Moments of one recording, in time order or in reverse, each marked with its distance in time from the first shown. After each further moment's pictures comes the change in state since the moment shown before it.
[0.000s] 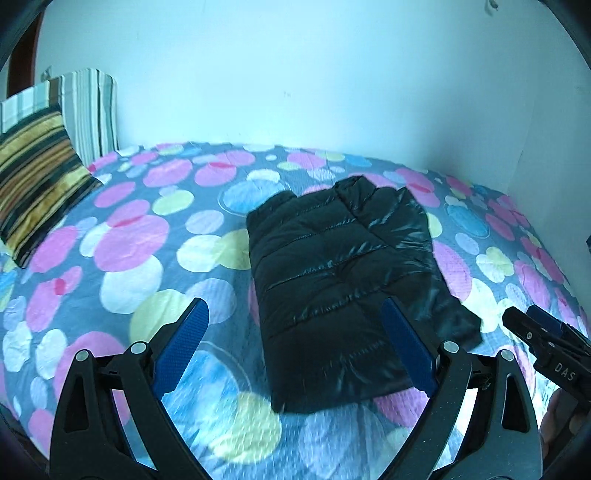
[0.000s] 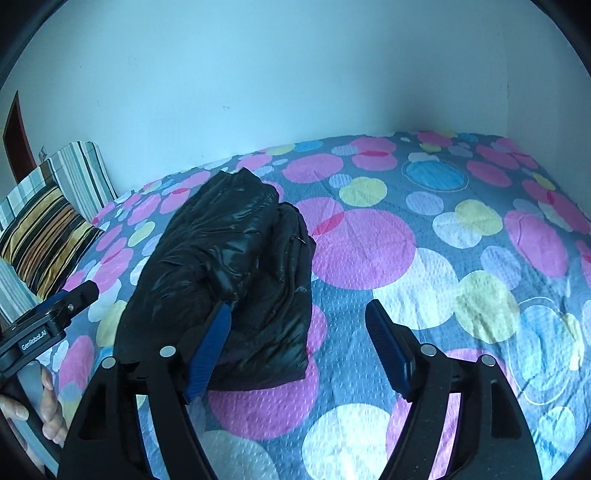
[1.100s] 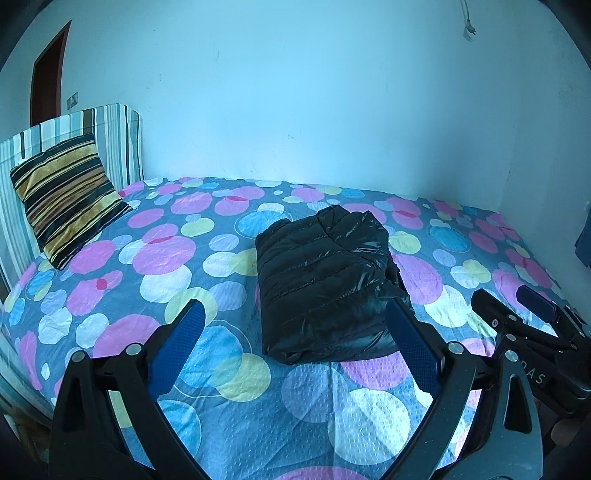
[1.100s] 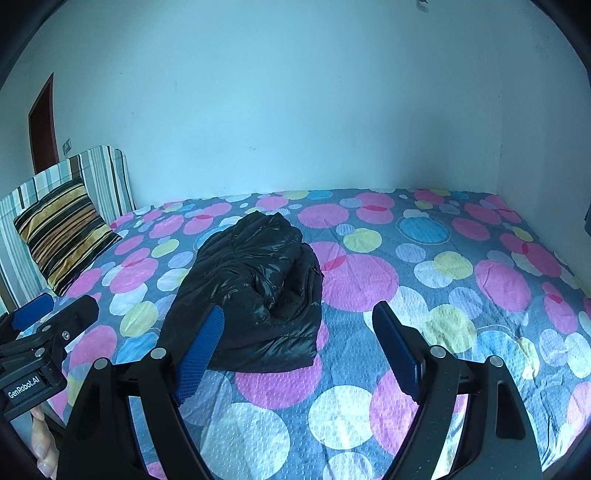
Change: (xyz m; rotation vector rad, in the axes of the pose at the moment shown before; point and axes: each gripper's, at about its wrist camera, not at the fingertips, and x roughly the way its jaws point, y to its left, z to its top) left arm -0.115 -0.038 -0.033 -0.003 -0.132 0.061; right arm -0.099 0.033 -0.019 -0.113 -0.169 -0.025
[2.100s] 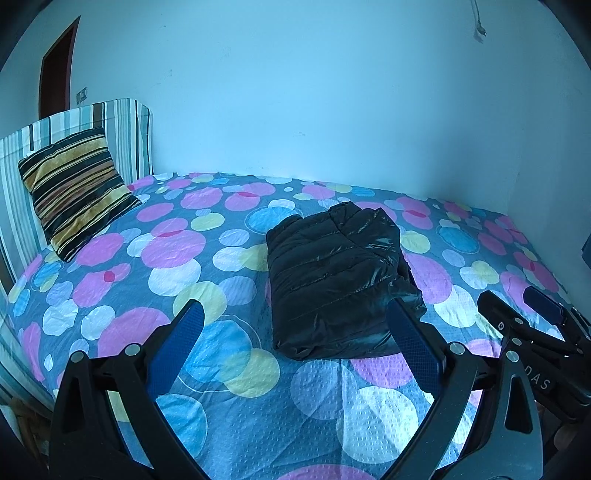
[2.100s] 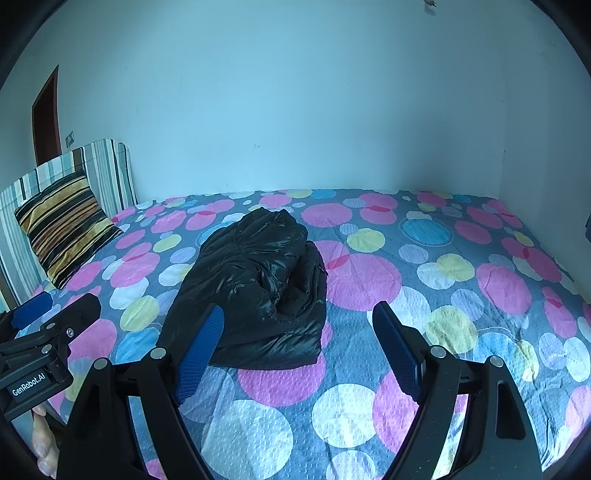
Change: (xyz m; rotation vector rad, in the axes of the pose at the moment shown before) left arm 0.002 0.012 -0.005 -0.022 0.005 0.027; right arm -0.001 0.007 -0.002 -0.007 -0.001 -0.004
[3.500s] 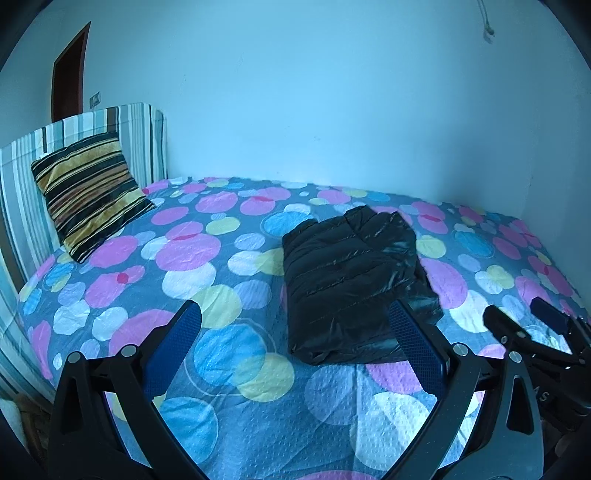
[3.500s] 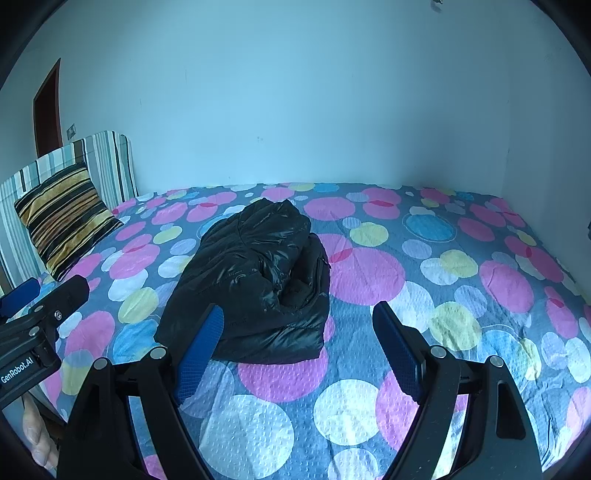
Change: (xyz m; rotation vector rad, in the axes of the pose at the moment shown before) left arm 0.006 0.004 -0.003 -0.004 -0.010 0.075; right arm 0.008 -0.003 -0.008 -0.031 0.035 0.018
